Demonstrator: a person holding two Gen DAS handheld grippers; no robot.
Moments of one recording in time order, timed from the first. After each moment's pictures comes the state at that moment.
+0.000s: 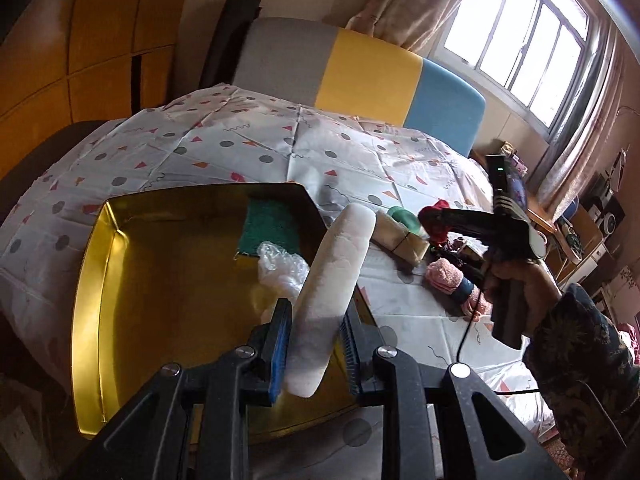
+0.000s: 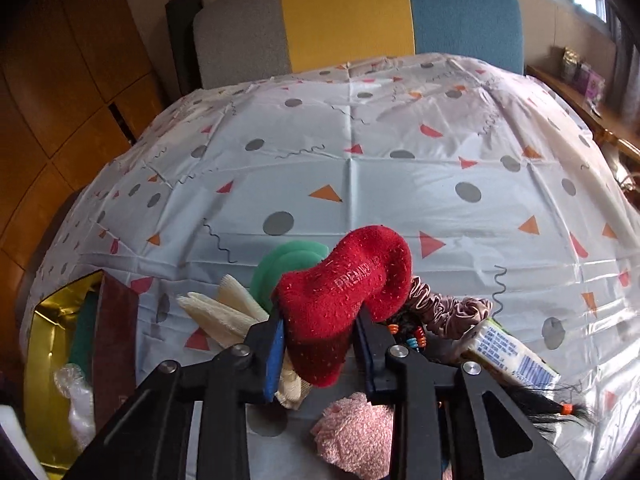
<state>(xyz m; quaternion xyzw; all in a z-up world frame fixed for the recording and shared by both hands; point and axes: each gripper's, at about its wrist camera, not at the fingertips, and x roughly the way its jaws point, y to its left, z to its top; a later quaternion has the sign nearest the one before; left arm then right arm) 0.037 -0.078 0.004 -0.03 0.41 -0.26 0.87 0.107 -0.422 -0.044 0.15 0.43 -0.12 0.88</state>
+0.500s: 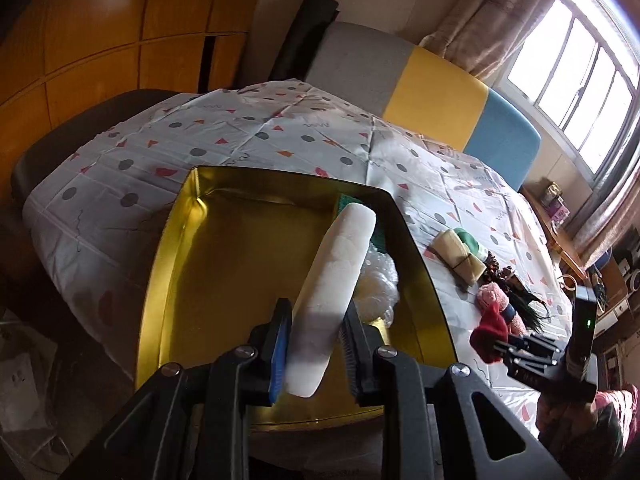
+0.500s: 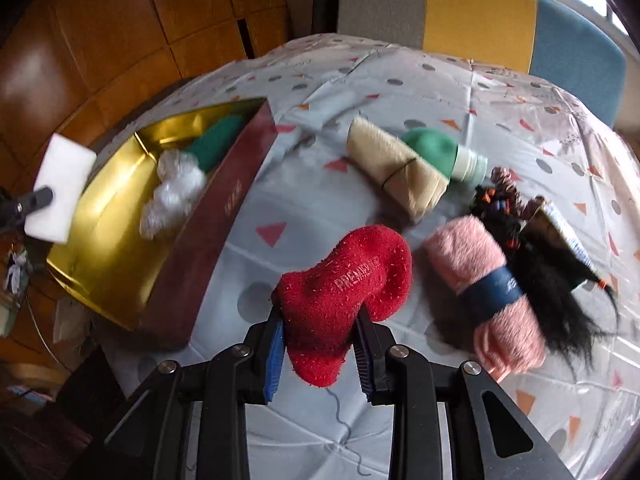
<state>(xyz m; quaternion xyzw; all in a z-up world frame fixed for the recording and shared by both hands) 0.041 -0.010 -0.009 -0.09 0.43 -0.16 0.89 -0.010 -0.325 -0.069 0.04 0.49 0.06 0.87</state>
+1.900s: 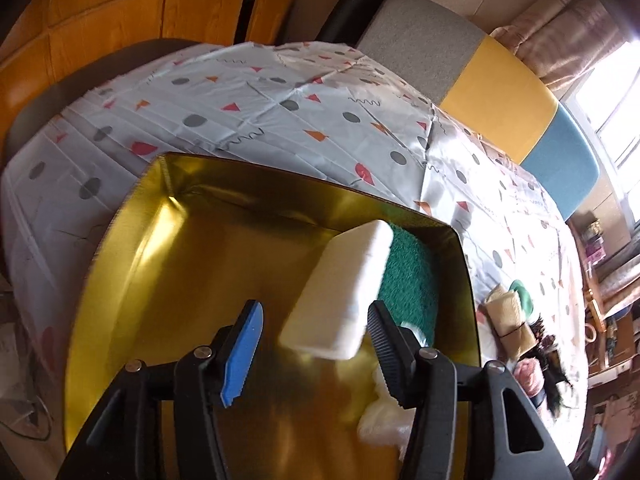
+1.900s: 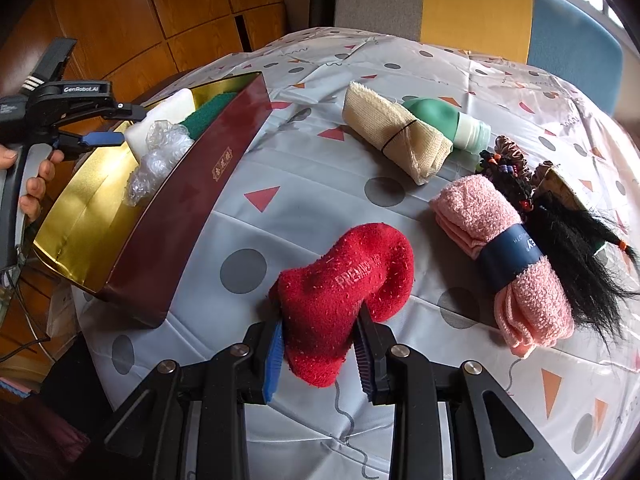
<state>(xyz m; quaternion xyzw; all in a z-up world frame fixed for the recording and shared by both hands) 0.156 -0.049 -0.051 -0.13 0.49 -0.08 0.86 -0.019 -0.327 -0.092 0.04 0.48 0.05 0.87</state>
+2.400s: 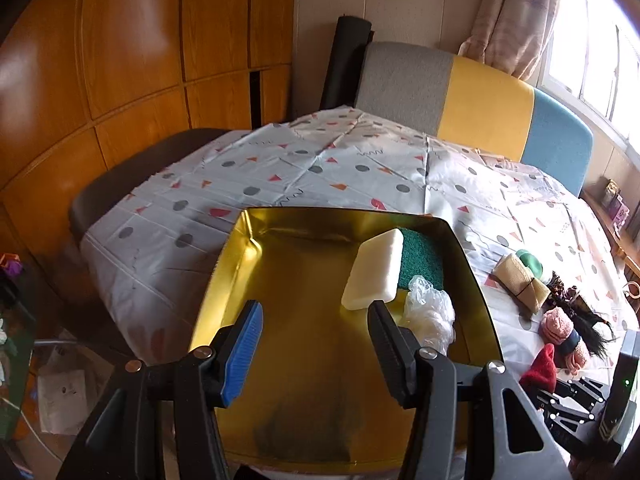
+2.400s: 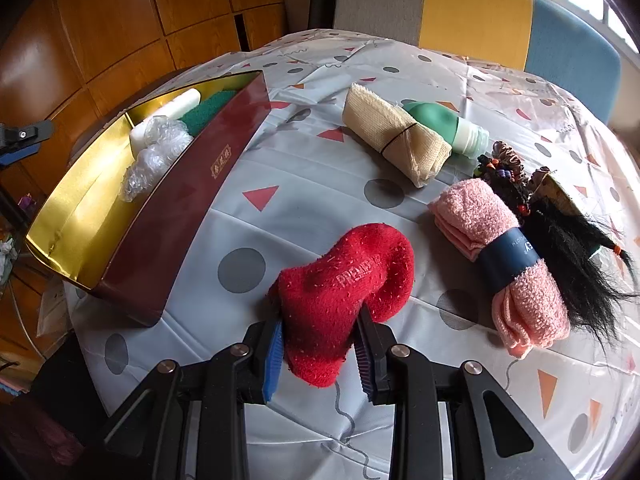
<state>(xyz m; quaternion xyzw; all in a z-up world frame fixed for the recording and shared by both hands) 0.050 -0.035 0.004 -0.02 0.38 -0.04 0.92 -0.019 -0.323 -0.094 0.02 0.48 0.04 0.88</state>
